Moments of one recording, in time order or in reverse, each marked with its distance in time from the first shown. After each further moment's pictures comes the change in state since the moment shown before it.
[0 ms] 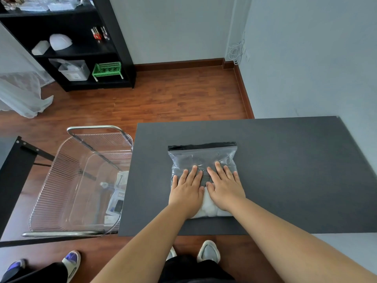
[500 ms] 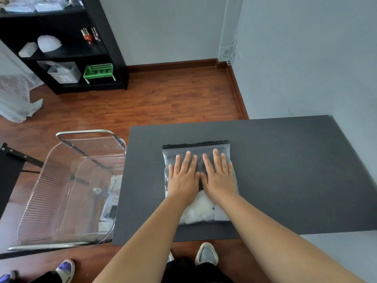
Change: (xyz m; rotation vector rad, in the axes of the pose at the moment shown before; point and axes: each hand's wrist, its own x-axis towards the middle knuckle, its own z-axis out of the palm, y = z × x) left_hand 0.040 0.001 -0.012 -0.077 0.189 -0.032; right_hand 0.022 -0.009 -0.008 0.094 0.194 0.023
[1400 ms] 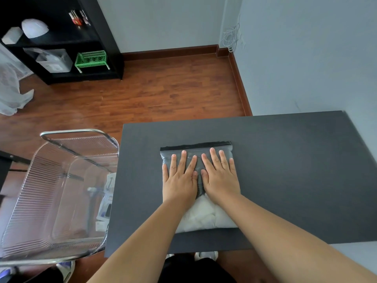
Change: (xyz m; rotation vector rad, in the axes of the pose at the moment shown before) left_hand 0.017 -0.009 0.016 0.082 0.041 -0.069; right_hand 0.028 0.012 0.011 -0.116 0.028 -0.036
